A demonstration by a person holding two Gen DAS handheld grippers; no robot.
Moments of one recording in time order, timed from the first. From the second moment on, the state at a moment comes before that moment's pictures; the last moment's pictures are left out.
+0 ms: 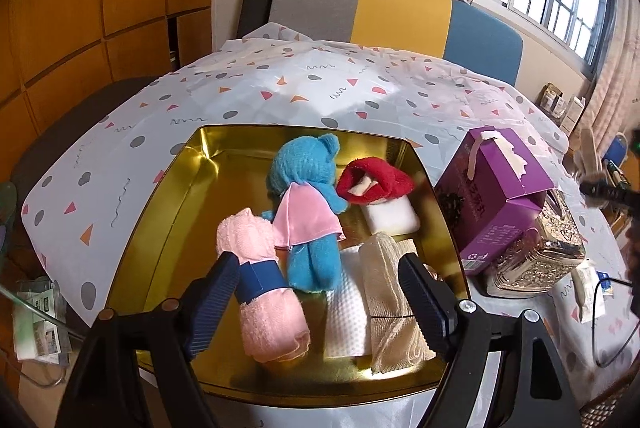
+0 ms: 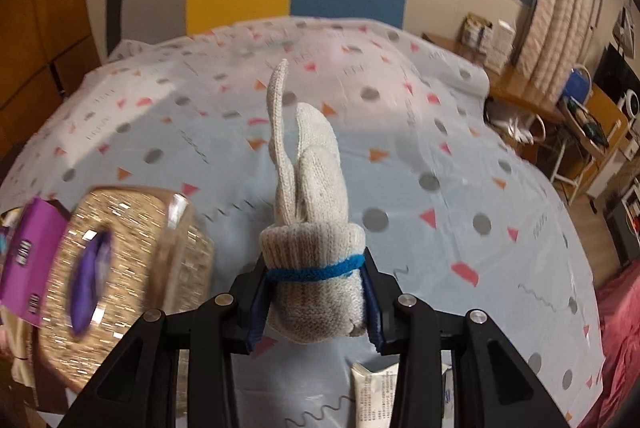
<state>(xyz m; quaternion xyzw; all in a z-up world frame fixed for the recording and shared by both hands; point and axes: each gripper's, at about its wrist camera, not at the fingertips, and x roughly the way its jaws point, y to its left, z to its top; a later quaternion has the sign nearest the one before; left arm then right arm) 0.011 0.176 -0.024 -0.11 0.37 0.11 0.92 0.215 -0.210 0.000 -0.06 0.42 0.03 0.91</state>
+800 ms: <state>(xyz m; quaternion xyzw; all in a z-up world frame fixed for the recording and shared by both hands) -0.023 0.260 -0.026 -0.17 0.35 0.20 0.90 0.101 0.013 0.092 -0.12 0.31 0.35 0.87</state>
